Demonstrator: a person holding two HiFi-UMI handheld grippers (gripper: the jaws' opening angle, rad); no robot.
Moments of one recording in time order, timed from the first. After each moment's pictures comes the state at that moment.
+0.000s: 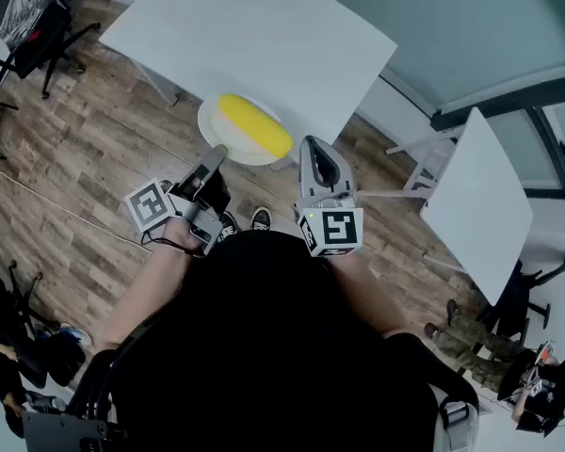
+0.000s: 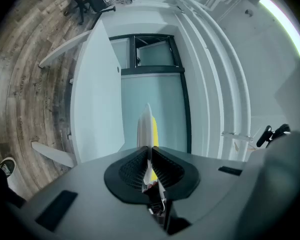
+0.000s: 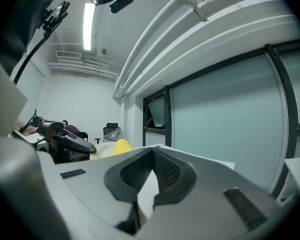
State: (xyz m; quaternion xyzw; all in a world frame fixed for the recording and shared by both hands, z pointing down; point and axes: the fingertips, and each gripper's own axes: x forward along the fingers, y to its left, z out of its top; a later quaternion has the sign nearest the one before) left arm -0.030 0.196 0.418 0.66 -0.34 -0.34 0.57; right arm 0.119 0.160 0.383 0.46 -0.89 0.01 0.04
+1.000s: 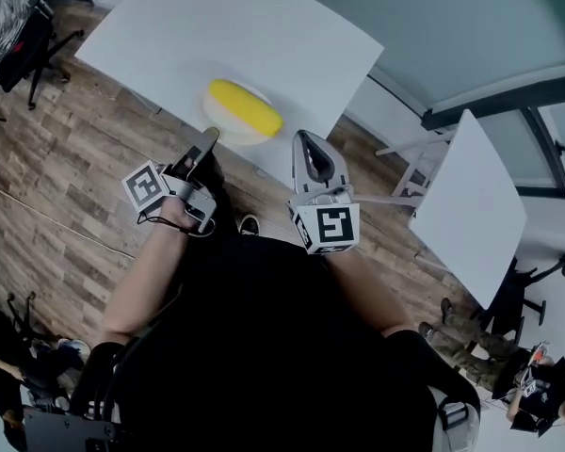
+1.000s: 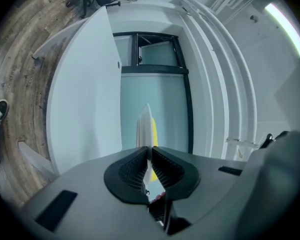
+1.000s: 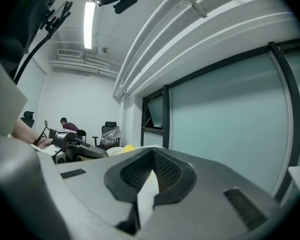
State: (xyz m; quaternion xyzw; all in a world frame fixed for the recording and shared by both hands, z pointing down) left arm -0.017 0.101 0.442 0.66 -0.33 -0.37 0.57; right arm 0.138 0.100 0.379 0.46 -0.89 -0.01 0.05
